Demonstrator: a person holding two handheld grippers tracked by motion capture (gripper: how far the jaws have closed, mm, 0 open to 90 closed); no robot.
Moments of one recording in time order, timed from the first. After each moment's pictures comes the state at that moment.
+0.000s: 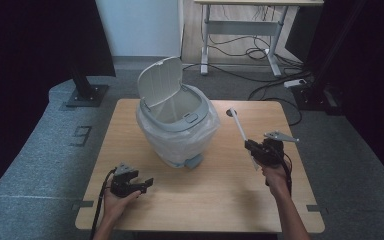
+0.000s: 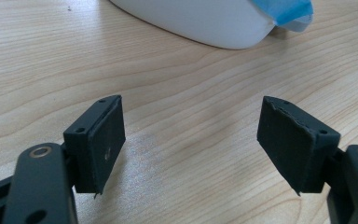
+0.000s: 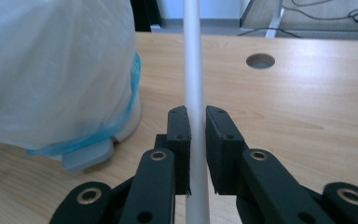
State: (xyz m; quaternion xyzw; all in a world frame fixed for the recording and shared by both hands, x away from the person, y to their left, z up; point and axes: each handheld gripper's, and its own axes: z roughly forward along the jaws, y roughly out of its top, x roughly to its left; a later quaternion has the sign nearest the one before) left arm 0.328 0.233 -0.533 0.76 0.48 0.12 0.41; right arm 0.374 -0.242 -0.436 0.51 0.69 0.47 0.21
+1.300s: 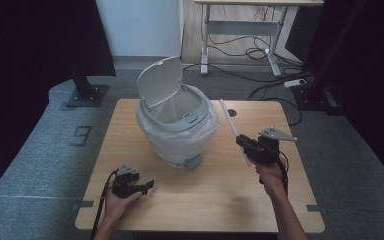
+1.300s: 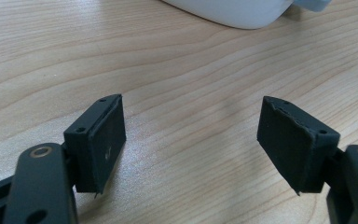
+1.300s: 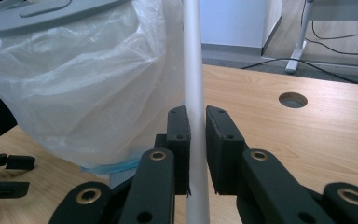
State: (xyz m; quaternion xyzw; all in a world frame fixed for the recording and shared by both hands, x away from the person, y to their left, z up) left arm 0.331 0.231 -0.544 0.77 0.49 0.11 0.39; right arm 0.357 -0.214 -0.401 0.46 0.69 0.52 0.22
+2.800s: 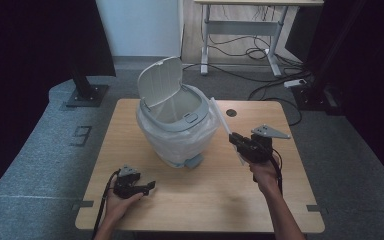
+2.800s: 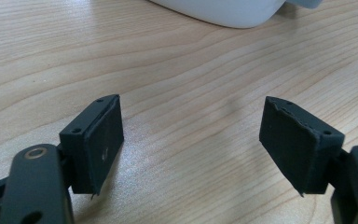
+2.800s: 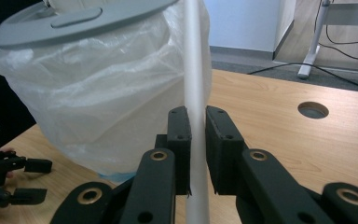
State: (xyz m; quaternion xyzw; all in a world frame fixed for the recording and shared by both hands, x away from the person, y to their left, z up) left arm 0.330 0.227 -0.546 0.77 0.48 0.11 0.40; right arm 0.358 -0.195 -0.393 0.44 0.70 0.53 0.21
